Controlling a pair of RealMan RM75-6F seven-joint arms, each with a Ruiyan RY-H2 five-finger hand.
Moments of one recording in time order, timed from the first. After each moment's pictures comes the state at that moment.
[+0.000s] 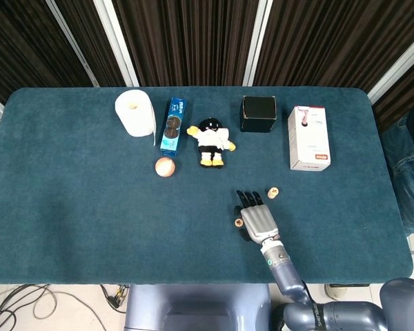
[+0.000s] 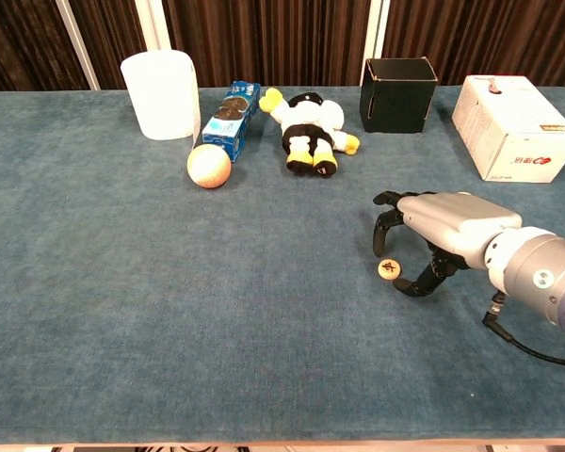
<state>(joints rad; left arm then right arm) -0.07 -0.96 -0.10 -1.81 1.09 1.37 0.12 0.68 -1.71 0.07 -1.58 -0.91 1.17 -0.60</state>
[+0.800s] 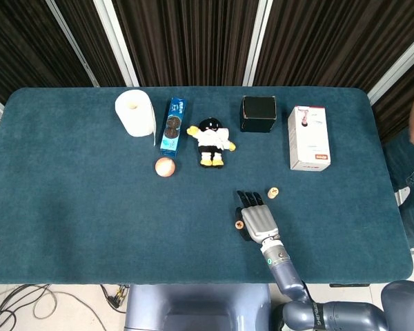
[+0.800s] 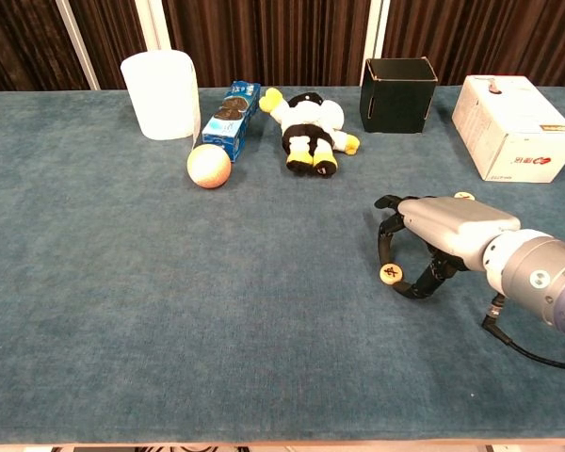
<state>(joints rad) -0.07 -0.96 -0.10 -1.81 1.09 1.37 0.12 0.66 -1.72 0.09 -1.56 -0.90 1.14 -0.60</state>
